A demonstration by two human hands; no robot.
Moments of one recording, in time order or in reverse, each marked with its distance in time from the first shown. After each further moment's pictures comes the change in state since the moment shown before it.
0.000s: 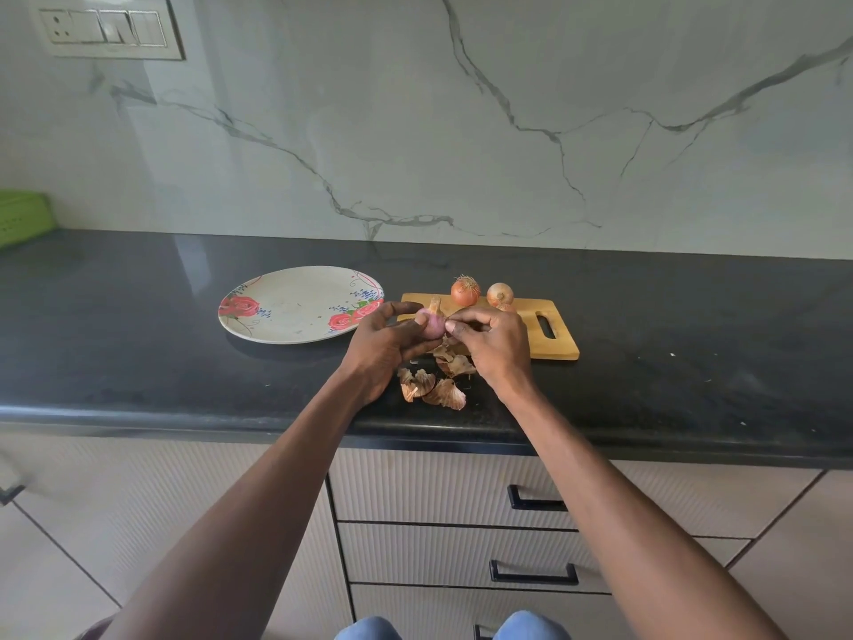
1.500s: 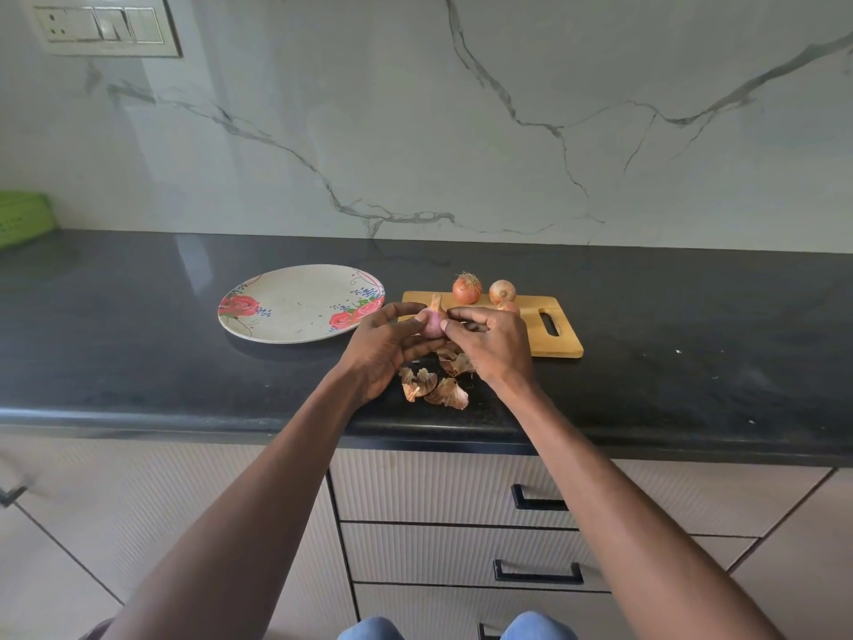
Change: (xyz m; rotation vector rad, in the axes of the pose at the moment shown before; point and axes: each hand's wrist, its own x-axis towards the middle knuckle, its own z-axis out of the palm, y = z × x) left_hand 0.002 0.004 -0.001 -0.055 -0.021 -0.078; right_hand -0.005 -0.005 0.000 0.031 -0.012 -0.036
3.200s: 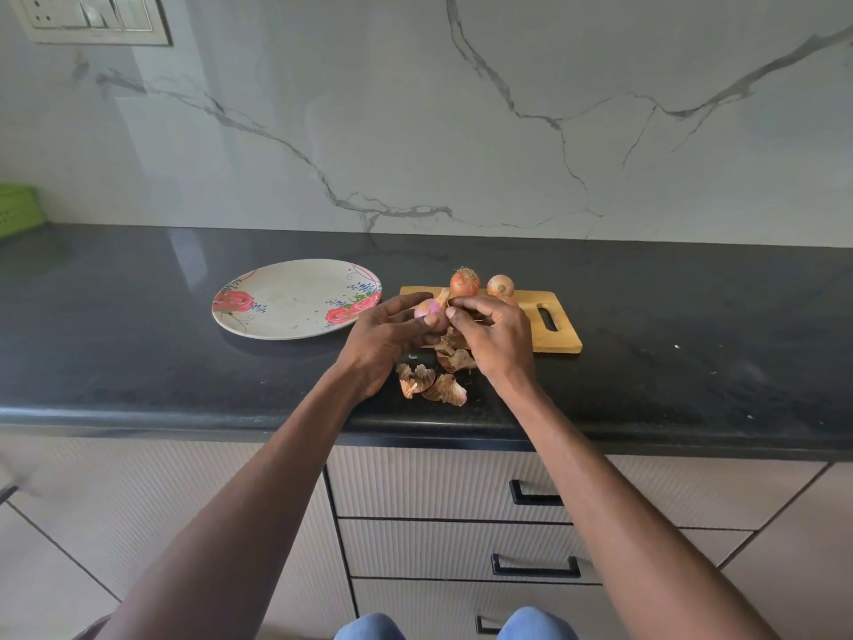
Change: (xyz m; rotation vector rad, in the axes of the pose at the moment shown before) left_hand 0.005 -0.006 -0.007 0.137 -0.082 0.081; right_hand 0.003 0.004 0.000 -0.040 0.095 -0.078
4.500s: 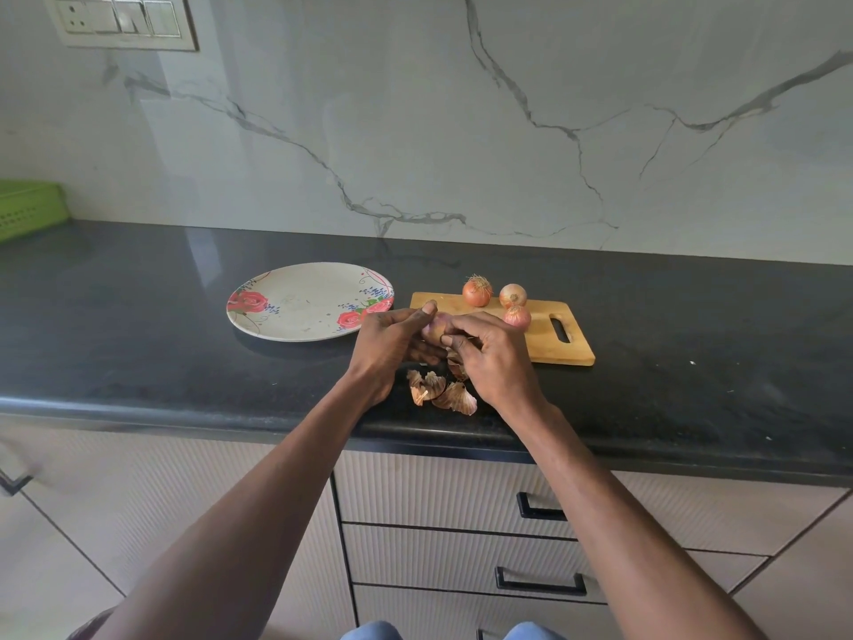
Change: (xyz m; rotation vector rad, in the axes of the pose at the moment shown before) left_hand -0.007 0.004 0.005 0.202 0.177 0.070; right_hand -0.009 0.002 0.004 -0.082 -0.185 -0.244
